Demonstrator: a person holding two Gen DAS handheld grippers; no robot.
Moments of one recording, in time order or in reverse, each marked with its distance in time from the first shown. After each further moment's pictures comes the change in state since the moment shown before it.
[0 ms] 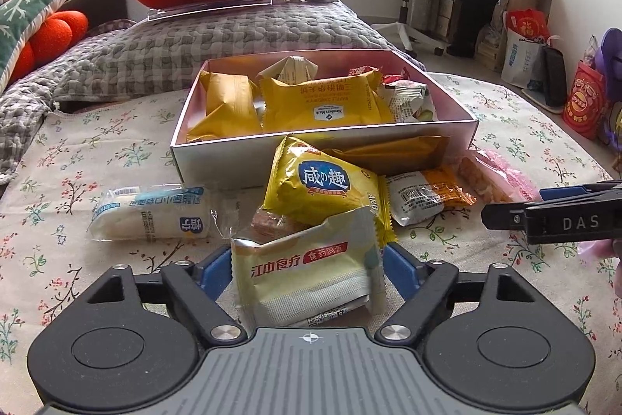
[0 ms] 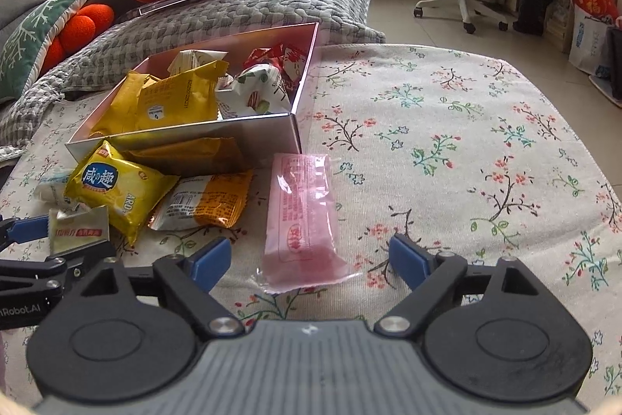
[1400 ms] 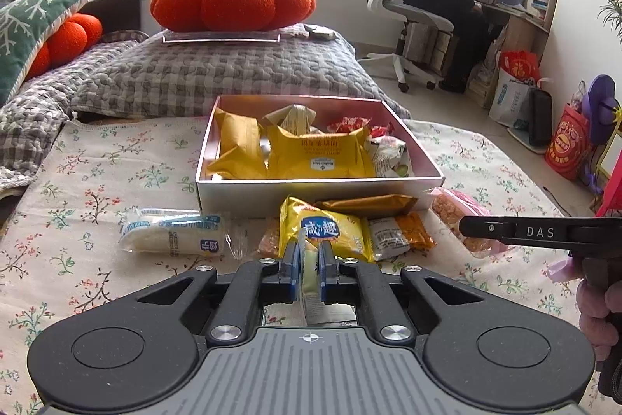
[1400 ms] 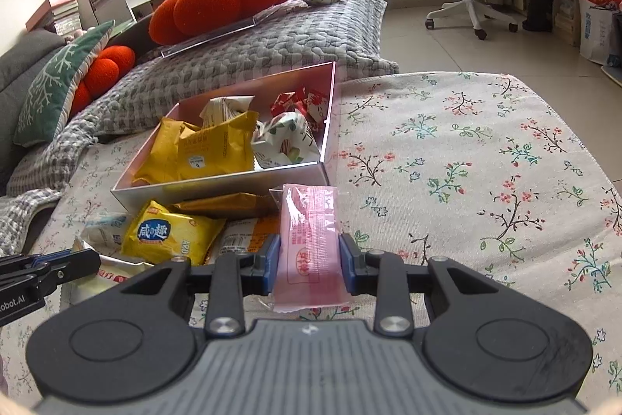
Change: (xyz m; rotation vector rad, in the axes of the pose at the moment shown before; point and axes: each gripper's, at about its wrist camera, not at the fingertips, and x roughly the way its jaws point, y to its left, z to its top) left arm -0.059 0.012 0.020 -0.090 -0.066 -0.056; right arm -0.027 -0.001 0.017 0.081 -0.062 0.106
